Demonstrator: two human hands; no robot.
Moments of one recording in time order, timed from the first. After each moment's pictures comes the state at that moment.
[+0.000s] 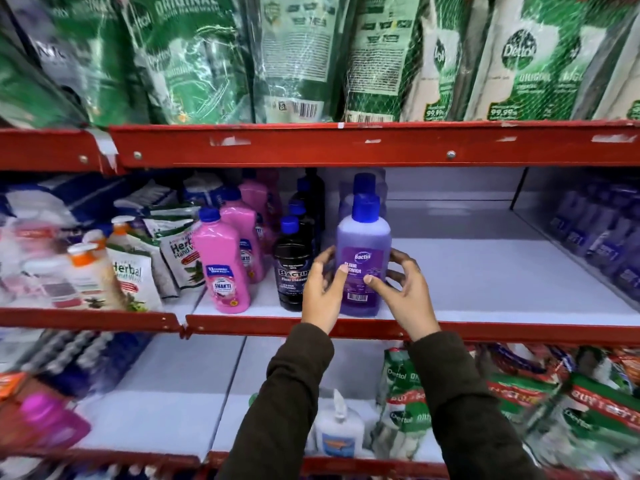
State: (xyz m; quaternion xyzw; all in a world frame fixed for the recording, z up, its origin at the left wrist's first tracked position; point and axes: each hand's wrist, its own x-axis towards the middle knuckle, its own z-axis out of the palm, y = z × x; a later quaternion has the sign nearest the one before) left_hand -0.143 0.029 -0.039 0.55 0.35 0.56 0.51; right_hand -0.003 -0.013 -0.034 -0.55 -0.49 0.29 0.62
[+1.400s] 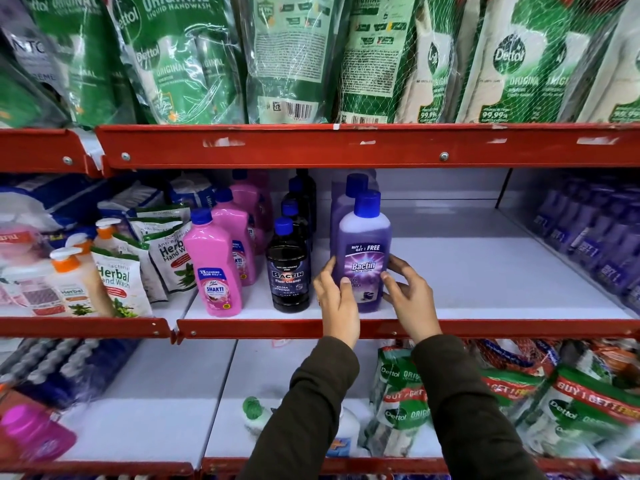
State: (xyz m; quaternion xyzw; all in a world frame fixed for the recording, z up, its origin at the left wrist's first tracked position) left_hand -0.111 0.008 -0.051 0.56 0.42 0.56 0.44; right_hand 0.012 -0.015 -0.050 -0.58 -0.47 0.27 0.60
